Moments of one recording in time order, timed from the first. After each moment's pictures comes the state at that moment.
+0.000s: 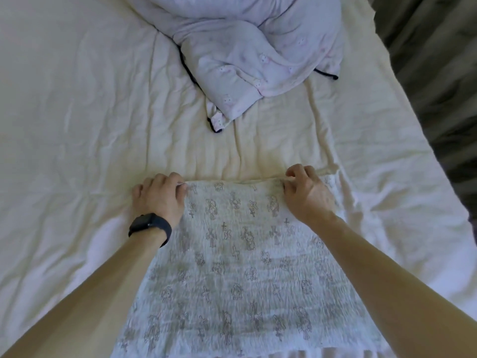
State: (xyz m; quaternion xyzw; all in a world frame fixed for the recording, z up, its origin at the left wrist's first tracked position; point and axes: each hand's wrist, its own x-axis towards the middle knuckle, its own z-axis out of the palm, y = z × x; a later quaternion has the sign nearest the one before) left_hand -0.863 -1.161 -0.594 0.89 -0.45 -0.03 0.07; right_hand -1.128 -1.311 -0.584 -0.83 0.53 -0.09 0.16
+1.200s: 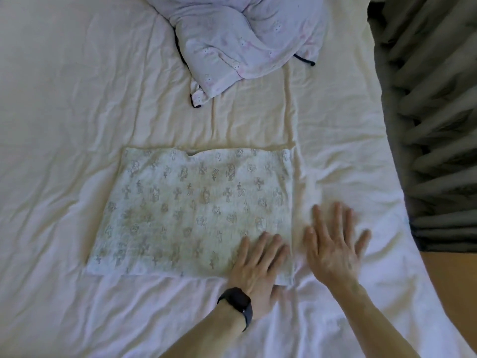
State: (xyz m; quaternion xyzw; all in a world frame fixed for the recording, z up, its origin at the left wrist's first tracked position) left_hand -1.213 -1.090 -0.583 0.69 -0.69 -0.18 -0.07; right_hand -1.358 -1.223 -0.582 -0.79 0.59 0.07 0.16
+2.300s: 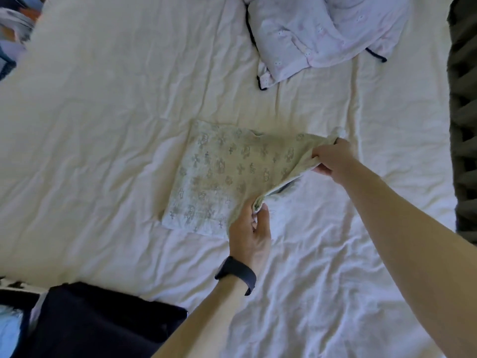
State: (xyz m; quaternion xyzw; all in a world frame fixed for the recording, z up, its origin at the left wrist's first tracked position) left_hand -1.122 -1.039 -0.480 0.79 -0.16 -0.28 0.52; right_hand -1.144 -1.295 -0.501 -0.49 0.65 -0.08 0.57
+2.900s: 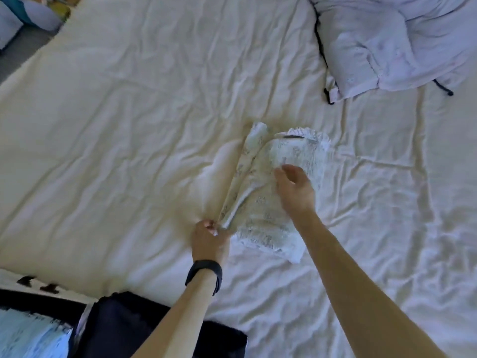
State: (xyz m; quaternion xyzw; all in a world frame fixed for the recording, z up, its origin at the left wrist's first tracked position) left_hand -0.939 -0.893 -0.569 0.86 0.10 -0.34 0.38; right_hand -0.984 -1.078 -0.524 -0.66 0.55 -0.06 0.51
